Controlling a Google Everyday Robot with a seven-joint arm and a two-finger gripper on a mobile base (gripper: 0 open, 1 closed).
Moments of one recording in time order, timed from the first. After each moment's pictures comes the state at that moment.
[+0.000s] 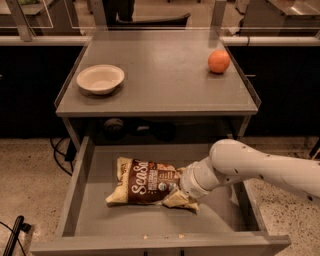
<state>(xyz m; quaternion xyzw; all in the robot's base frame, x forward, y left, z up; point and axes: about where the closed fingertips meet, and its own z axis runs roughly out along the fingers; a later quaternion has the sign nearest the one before) 0.472 -0.041 0.591 -0.56 0.77 0.21 0.22</state>
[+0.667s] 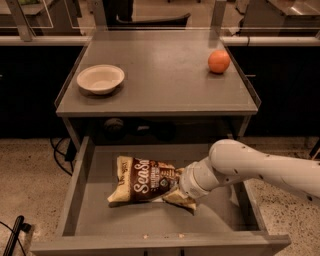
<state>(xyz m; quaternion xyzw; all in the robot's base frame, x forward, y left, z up) 0.471 -0.041 0.591 -0.56 0.77 0.21 0.22</state>
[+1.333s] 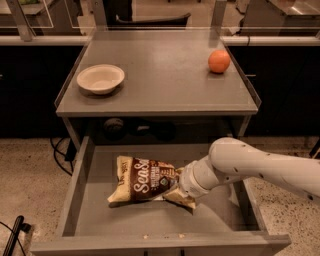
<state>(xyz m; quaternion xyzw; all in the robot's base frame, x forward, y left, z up) 0.471 -0.041 0.597 -0.56 0.77 0.21 0.22</state>
